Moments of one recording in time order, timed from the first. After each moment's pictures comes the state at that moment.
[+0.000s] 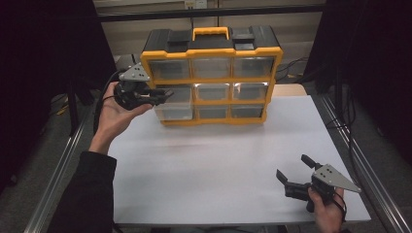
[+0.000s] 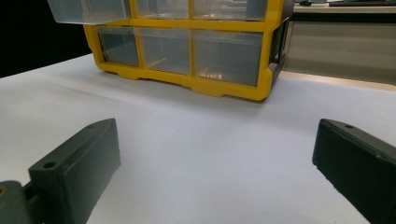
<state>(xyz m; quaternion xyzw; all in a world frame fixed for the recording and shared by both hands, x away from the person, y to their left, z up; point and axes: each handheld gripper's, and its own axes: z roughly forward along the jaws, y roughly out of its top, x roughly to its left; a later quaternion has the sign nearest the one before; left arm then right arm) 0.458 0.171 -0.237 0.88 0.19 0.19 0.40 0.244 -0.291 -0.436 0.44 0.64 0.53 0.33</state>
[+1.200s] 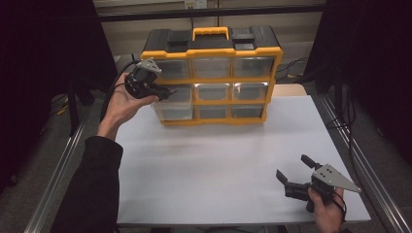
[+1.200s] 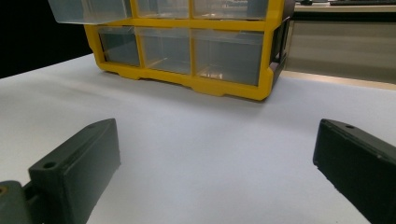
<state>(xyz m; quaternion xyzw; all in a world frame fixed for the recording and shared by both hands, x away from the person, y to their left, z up) 0.499 0.154 -0.244 0.91 0.20 0.17 0.33 0.244 -0.291 -0.436 0.44 0.64 0.53 0.33</state>
